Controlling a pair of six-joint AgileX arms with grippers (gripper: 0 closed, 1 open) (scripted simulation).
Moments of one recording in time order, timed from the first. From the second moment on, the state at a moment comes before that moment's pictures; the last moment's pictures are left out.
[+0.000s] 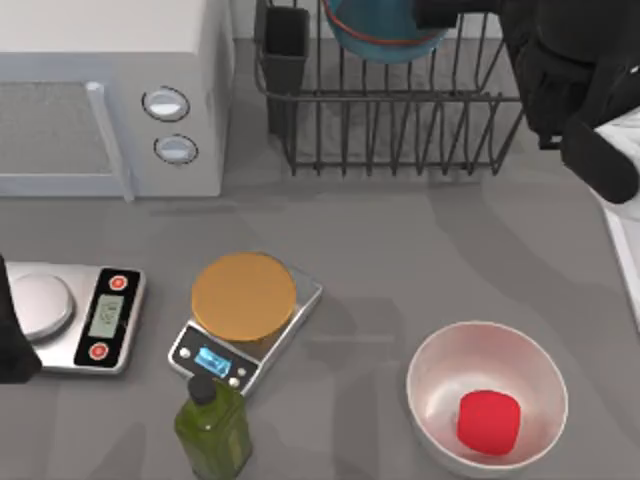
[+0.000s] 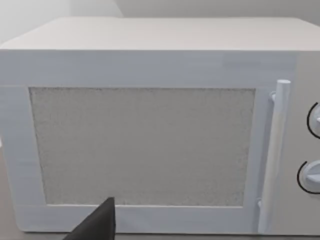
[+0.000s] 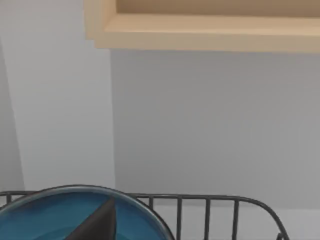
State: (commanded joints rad) left arm 0.00 0.00 0.00 0.00 0.00 0.00; right arm 0.52 1.68 1.08 0.56 0.53 0.01
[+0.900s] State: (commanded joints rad) left arm 0.00 0.00 0.00 0.00 0.00 0.00; right arm 0.27 0.87 0.56 0.30 0.28 0.01
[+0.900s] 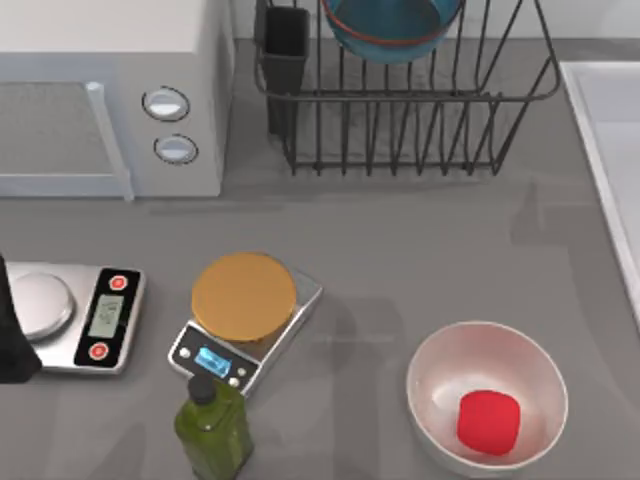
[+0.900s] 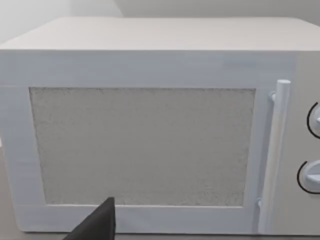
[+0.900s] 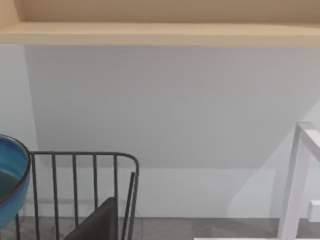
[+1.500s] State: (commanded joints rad) left arm 0.00 0.00 0.00 0.00 0.00 0.00; right arm 0.10 0.26 0.18 0.11 0.11 0.00
